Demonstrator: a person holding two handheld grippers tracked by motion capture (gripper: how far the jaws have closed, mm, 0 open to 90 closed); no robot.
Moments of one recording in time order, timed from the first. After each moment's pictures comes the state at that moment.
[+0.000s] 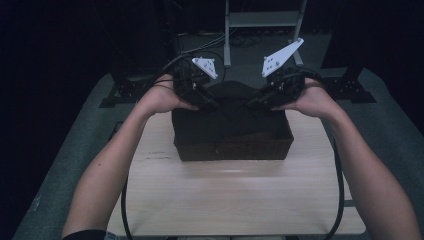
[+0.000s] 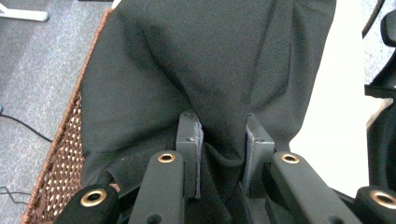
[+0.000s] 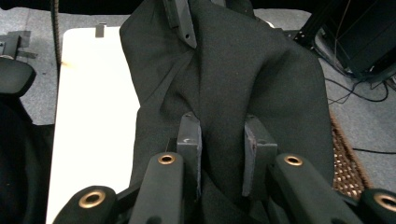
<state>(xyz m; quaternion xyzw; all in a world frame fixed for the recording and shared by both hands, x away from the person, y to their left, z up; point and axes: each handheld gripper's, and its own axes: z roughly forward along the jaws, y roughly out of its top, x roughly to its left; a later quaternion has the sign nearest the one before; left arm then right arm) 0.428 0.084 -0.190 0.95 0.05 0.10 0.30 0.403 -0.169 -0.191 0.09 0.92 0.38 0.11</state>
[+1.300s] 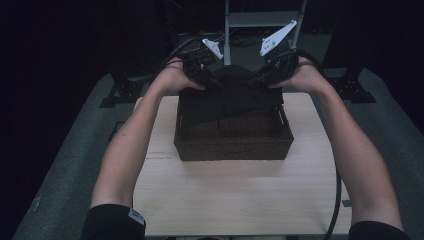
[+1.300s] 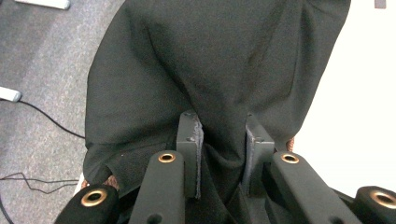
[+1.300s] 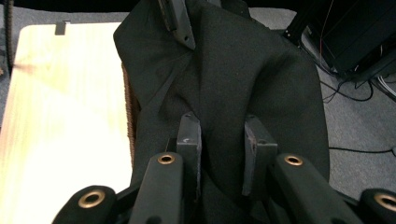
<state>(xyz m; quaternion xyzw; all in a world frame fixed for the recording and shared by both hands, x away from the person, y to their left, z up) 0.502 0.068 -0.198 0.95 0.08 0.11 0.28 0.483 -0.178 -0.197 0.10 0.92 0.37 0.12</state>
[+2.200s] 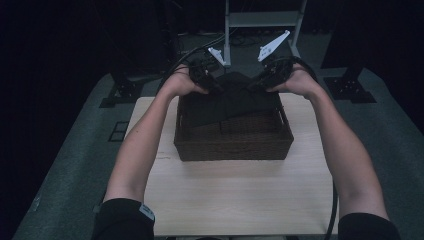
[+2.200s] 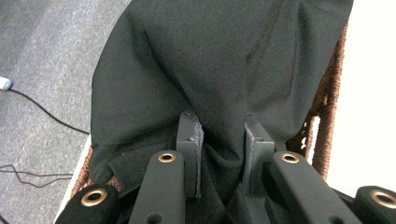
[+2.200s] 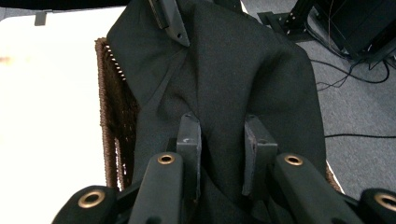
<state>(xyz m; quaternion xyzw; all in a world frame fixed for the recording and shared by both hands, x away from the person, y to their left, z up) 0.532 0.062 -0.237 0.95 0.10 0.10 0.28 0.519 -0.183 -0.237 0.13 0.92 0.37 0.09</state>
